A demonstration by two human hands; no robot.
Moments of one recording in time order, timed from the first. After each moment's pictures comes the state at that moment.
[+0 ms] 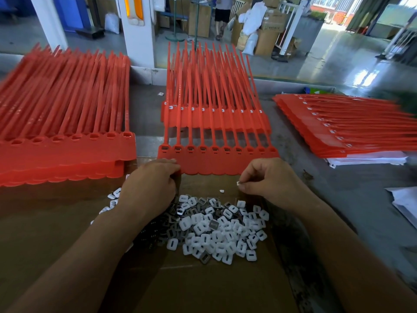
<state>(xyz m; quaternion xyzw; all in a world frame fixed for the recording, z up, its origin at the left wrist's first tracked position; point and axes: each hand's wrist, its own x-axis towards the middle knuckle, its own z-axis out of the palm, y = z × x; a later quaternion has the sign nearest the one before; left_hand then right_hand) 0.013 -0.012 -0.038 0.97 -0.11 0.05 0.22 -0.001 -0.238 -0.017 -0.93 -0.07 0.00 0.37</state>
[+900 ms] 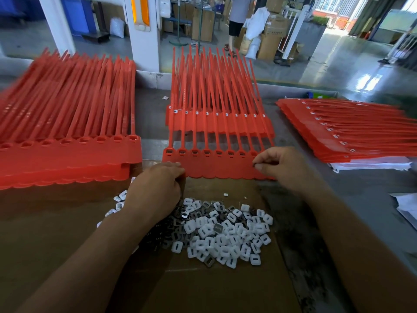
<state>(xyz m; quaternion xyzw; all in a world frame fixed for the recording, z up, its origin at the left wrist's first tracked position) 0.013 -0.012 -0.038 0.96 -0.11 0.05 0.23 0.028 -0.259 -0.014 -0.93 -0.04 -0.05 0.37</state>
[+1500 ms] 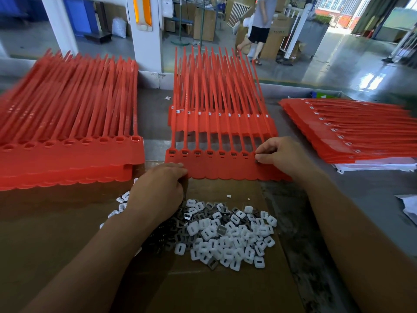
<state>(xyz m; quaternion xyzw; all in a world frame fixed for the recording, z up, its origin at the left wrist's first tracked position) 0.014 -0.011 -0.038 0.96 -0.12 0.05 0.23 0.068 -0.266 -0.019 -0.94 0.02 -0.04 0.34</state>
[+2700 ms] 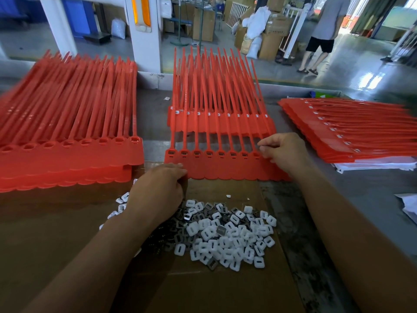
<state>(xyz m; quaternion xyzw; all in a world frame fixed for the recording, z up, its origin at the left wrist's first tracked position) 0.013 -0.013 -0.037 0.96 -0.12 0.05 0.23 0.073 -0.265 -0.024 -0.91 0.06 -0.11 0.39</state>
